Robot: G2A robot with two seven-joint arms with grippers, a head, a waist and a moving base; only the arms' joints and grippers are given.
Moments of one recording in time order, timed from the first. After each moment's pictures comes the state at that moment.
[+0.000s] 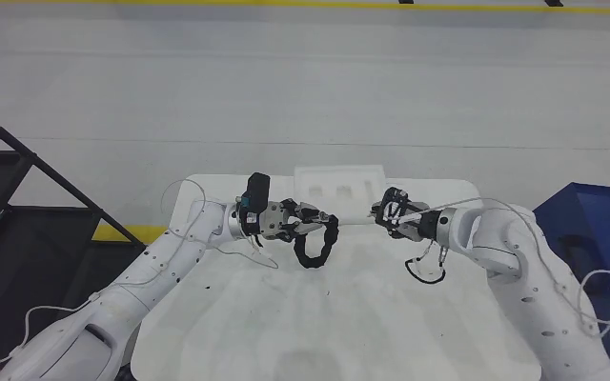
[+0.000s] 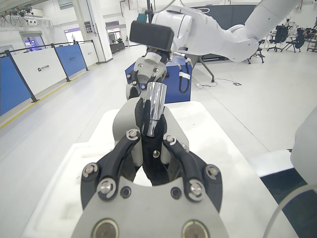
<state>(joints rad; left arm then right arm) 0.80 -0.96 -0.68 -1.22 1.32 -1.01 0.81 -1.13 -1.03 1.22 -1.84 -1.06 -0.80 0.69</state>
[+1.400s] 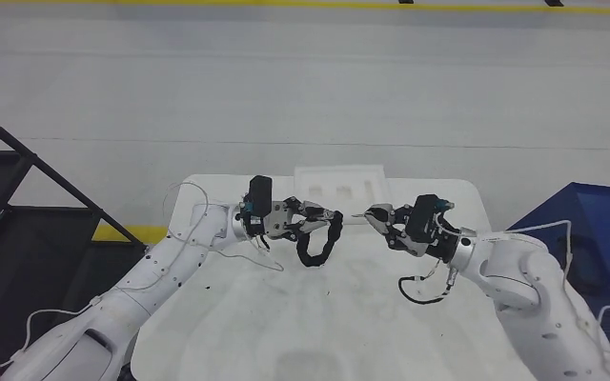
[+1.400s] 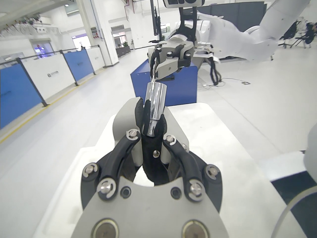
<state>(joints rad) 0.84 -0.96 -0.71 -1.30 1.36 -0.84 0.81 -1.32 -1.02 1.31 -1.96 -0.86 -0.70 0.38</state>
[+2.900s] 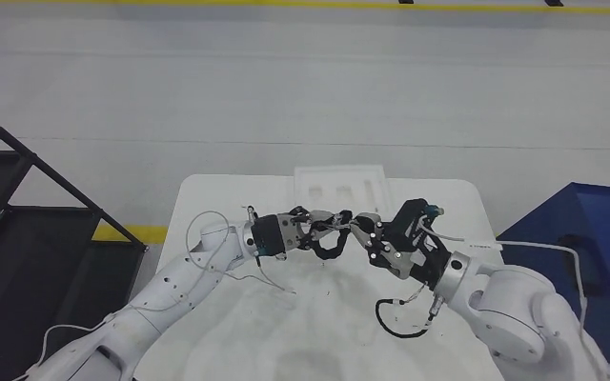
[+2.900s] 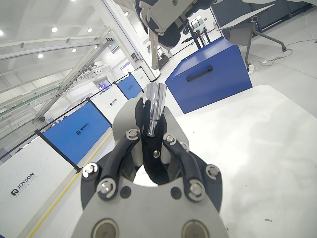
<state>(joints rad) 0.94 -1.01 -0.72 -1.30 1.63 -0.40 1.00 -1.42 -1.02 1.26 -2.28 -0.80 -0.29 0.65</state>
